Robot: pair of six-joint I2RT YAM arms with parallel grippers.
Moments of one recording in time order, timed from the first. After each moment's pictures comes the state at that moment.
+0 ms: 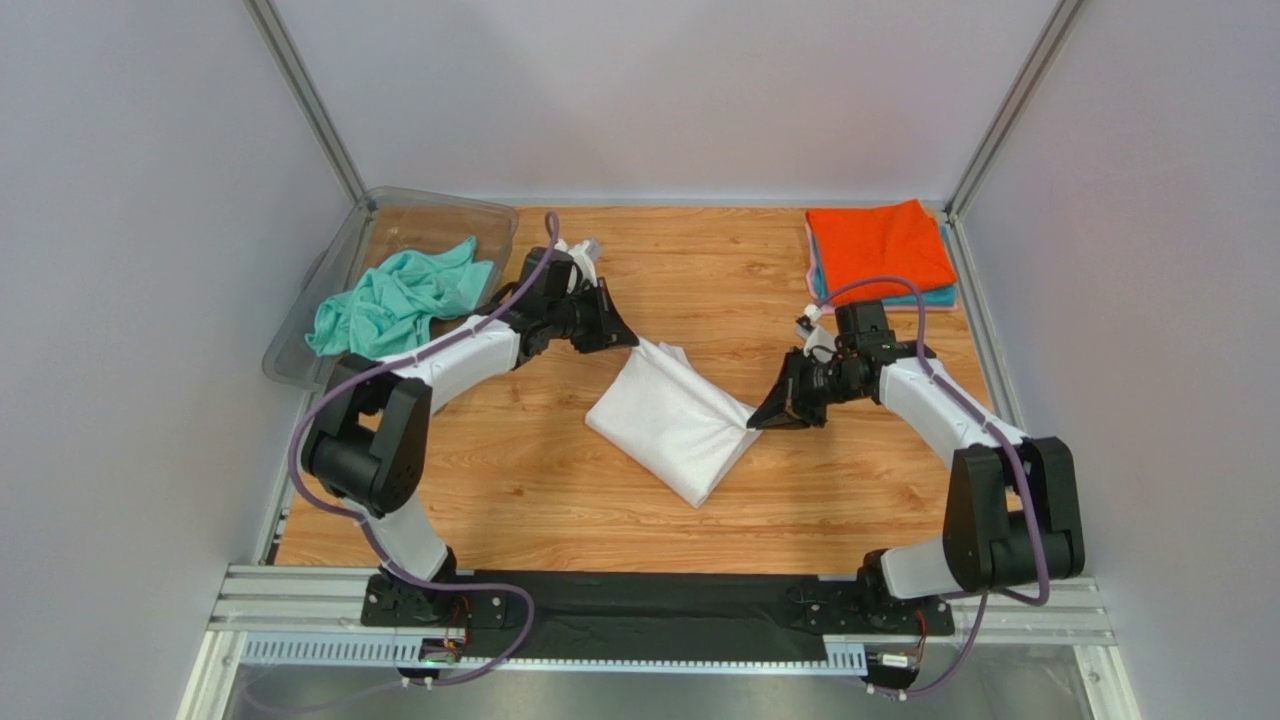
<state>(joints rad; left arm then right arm) -0.44 1.70 1.11 -0.06 0.42 -0.62 0.14 1.40 0.85 -0.61 -0.76 0.44</state>
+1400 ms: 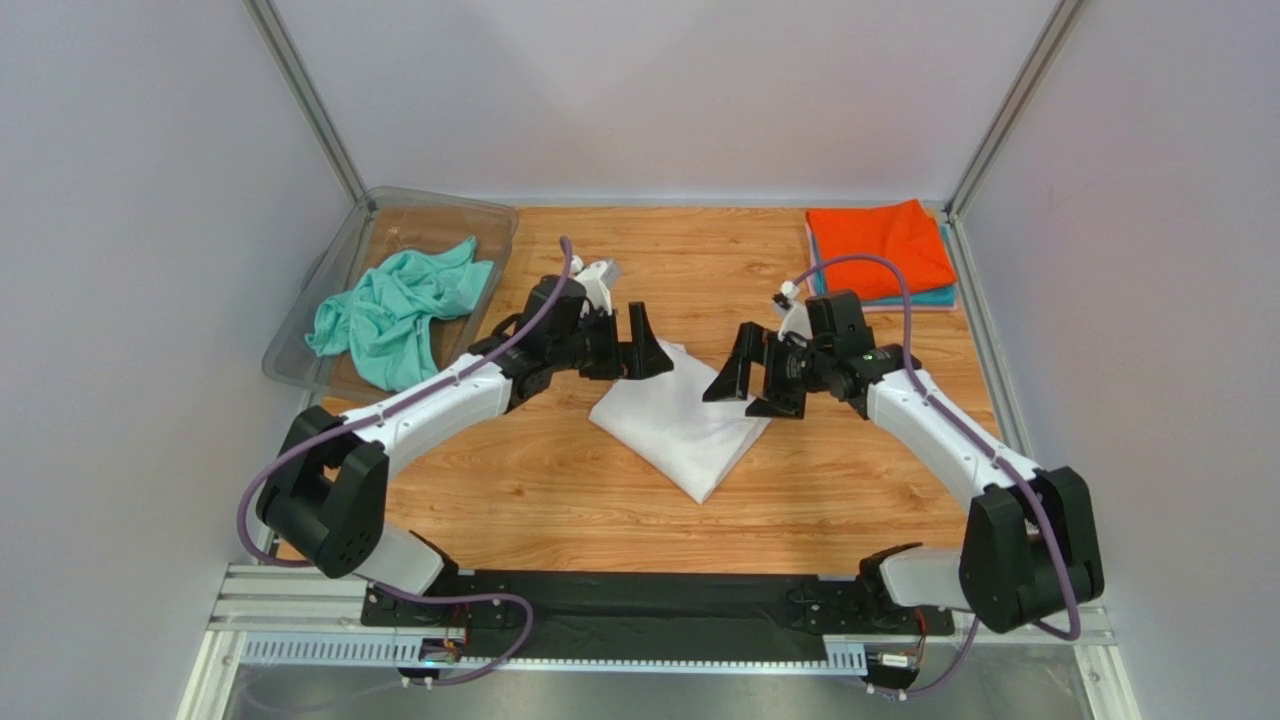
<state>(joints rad) -0.59 1.48 0.98 -0.06 0.30 -0.58 0.31 1.30 0.87 -0.46 -0.58 0.55</state>
